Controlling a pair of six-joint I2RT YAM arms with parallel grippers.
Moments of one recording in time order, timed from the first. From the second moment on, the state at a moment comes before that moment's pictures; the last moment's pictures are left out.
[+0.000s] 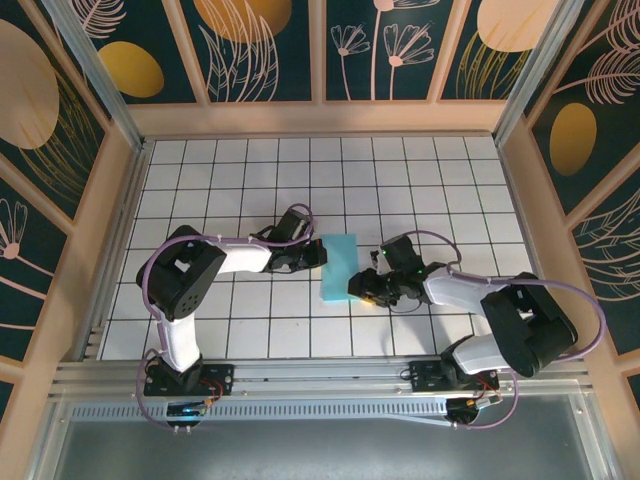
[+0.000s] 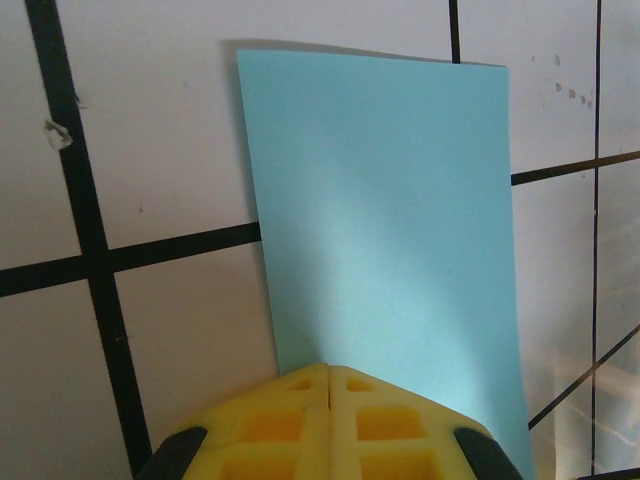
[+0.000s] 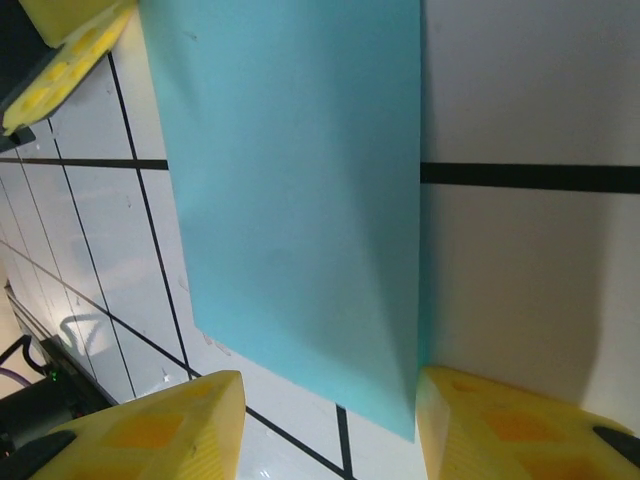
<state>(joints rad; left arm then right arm) -0.68 1.89 0.93 0.06 0.30 -0.79 0.58 1.39 0.49 -0.11 -0.52 0.80</state>
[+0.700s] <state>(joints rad) -0.68 1.89 0.93 0.06 0.30 -0.79 0.54 1.46 0.54 -0.05 -0.57 0.80</state>
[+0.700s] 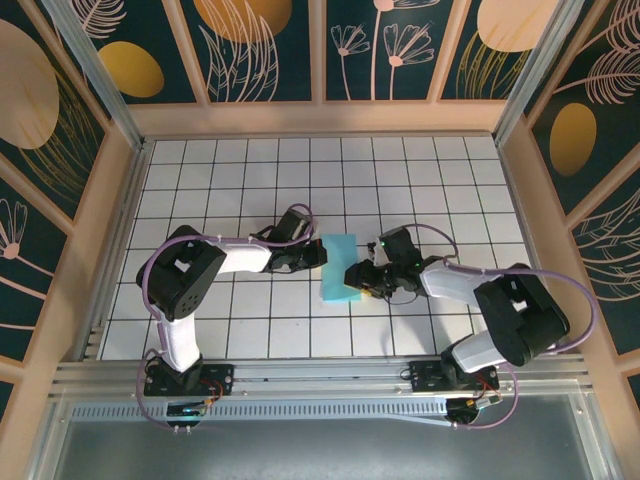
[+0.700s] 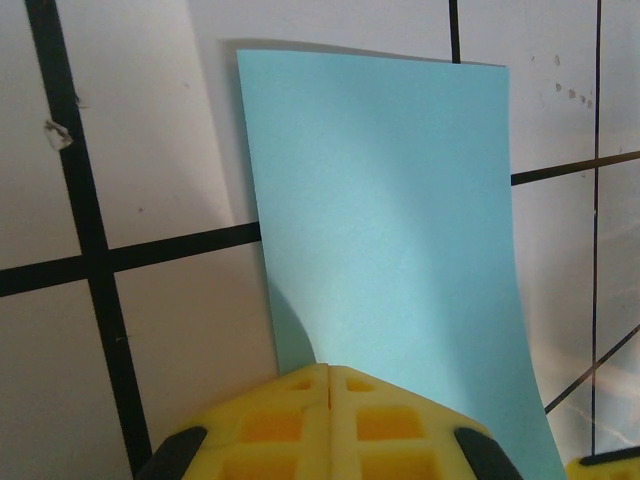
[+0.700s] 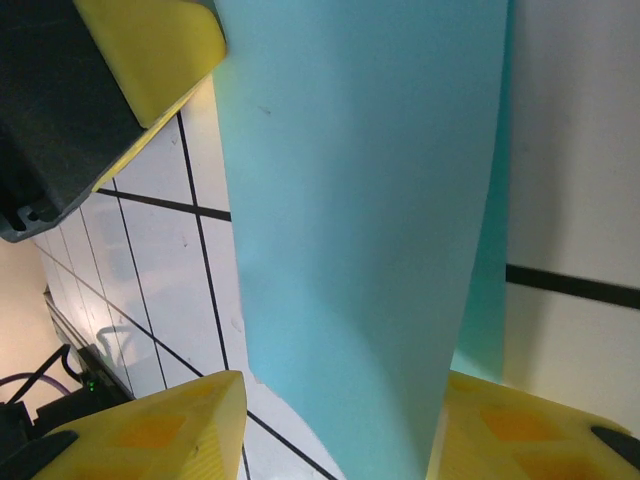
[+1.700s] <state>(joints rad) -0.68 1.89 0.93 0.06 0.30 -0.79 0.40 1.68 0.69 0.02 -0.69 0.69</state>
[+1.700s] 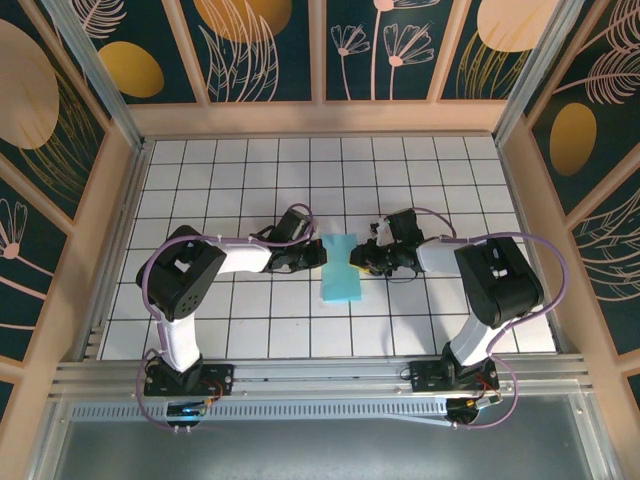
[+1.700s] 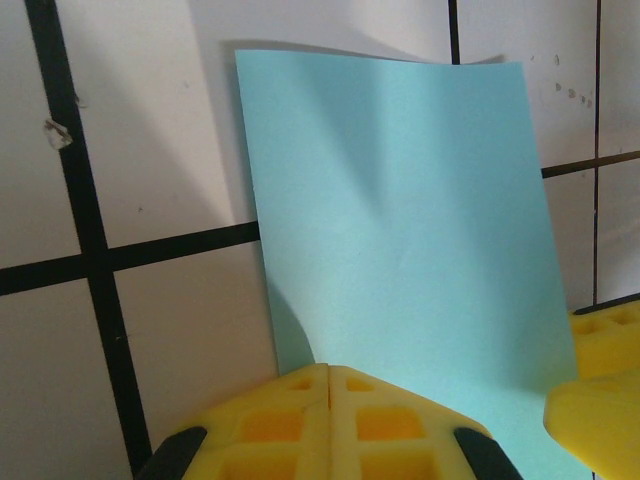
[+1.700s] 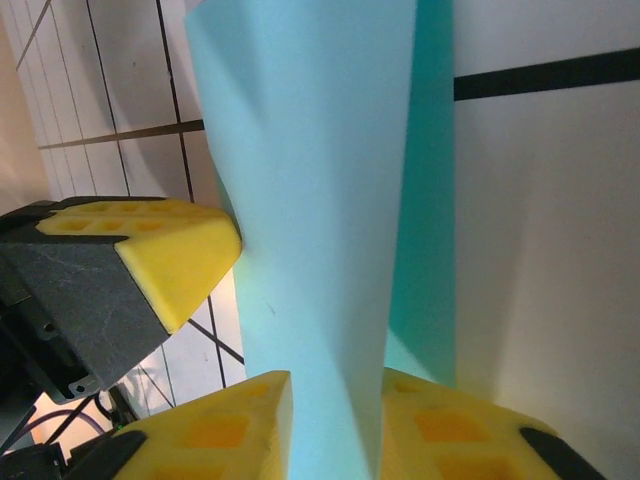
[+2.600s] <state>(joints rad) -0.91 1.50 0.80 -0.01 0.16 -0.65 0.37 1.63 0.66 0.05 -0.74 0.77</state>
